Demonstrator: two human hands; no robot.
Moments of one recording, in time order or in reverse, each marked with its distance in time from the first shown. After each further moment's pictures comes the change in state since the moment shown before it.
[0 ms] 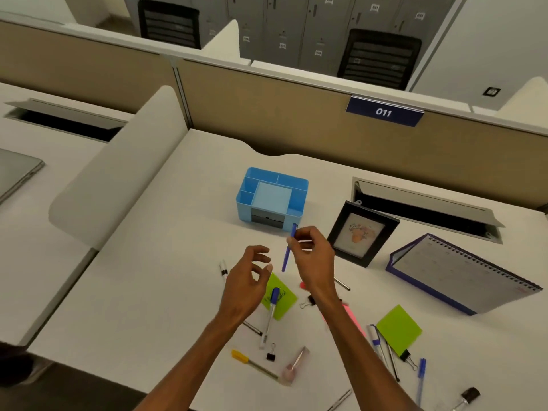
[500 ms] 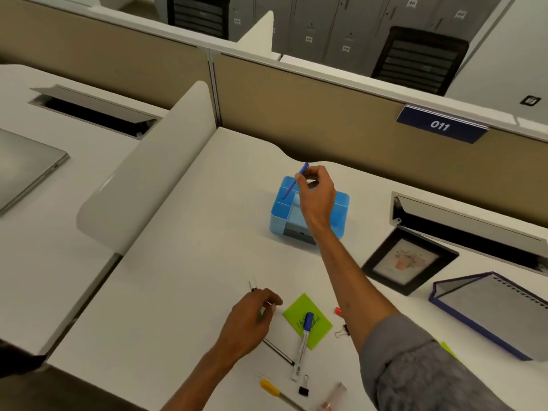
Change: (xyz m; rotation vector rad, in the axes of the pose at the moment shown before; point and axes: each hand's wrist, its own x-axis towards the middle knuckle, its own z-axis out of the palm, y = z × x) left_hand 0.004 -0.092 -0.049 0.187 -0.189 0.002; right_hand 0.171 -0.057 0.137 0.012 0.168 -0.152
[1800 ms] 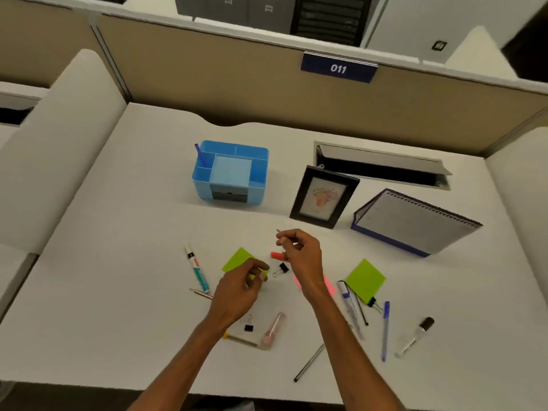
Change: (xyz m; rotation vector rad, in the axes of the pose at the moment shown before) left_hand -0.020 0.076 0.070 -0.044 -0.126 -0.019; right_hand -0.187 0.081 -0.185 0.100 -0.112 0.417
